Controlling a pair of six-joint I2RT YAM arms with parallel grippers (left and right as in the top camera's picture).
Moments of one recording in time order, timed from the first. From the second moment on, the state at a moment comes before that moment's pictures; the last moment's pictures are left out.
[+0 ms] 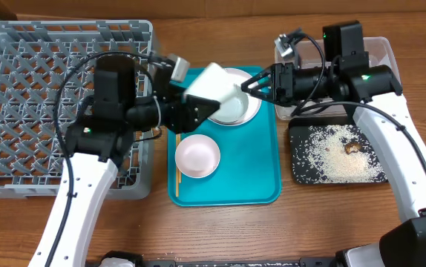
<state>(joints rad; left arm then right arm) -0.16 1.32 1.22 -0.59 0.81 -0.14 0.20 1.63 1.50 -0.79 -1.03 0.38</state>
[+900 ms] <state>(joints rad) 0.49 1.24 1.27 -1.28 0.16 -0.13 0.16 1.60 1.50 -1.14 -0.37 0.23</state>
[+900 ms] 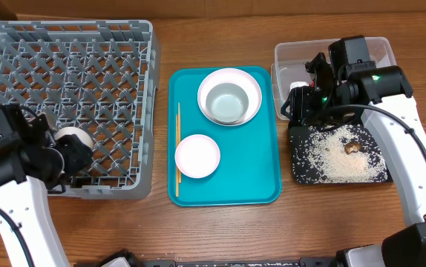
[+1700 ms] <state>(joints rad) 0.50 1.60 1.28 -1.15 0.14 -0.16 0.16 1.60 1.50 -1.17 -0.36 0.23</state>
